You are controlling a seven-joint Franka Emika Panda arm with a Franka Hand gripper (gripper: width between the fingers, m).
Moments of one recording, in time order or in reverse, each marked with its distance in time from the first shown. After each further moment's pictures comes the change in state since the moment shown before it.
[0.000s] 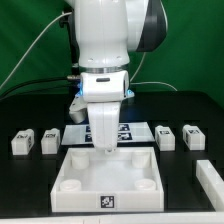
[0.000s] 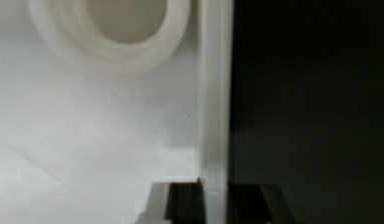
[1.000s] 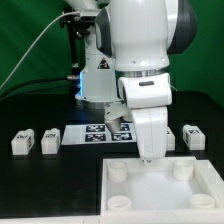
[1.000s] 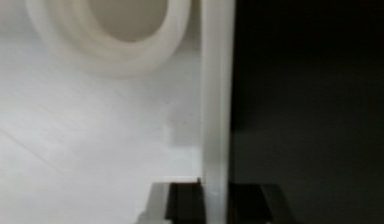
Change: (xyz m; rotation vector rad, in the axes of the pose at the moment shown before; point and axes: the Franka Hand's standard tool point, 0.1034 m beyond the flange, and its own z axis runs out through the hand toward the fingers) arm 0.069 0.047 0.001 -0.037 0.042 -0.042
